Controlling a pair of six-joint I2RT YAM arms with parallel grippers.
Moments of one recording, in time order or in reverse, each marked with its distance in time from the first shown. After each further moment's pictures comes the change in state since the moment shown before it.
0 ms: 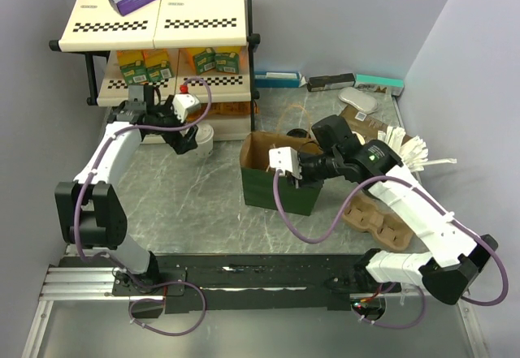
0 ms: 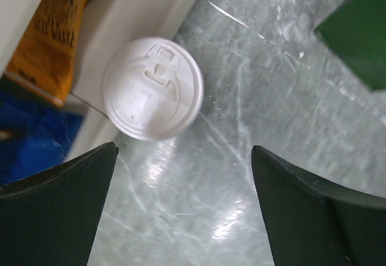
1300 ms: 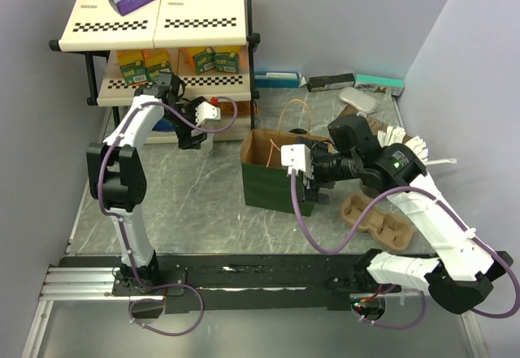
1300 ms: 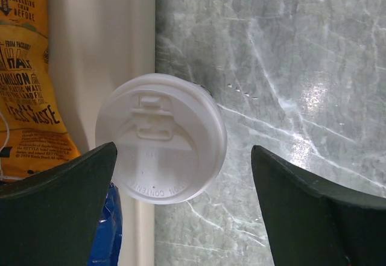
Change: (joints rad) left arm -0.088 0.381 0.399 -0.360 -0.037 0.607; right arm -0.003 -0.076 0.090 -0.091 0.015 0.046
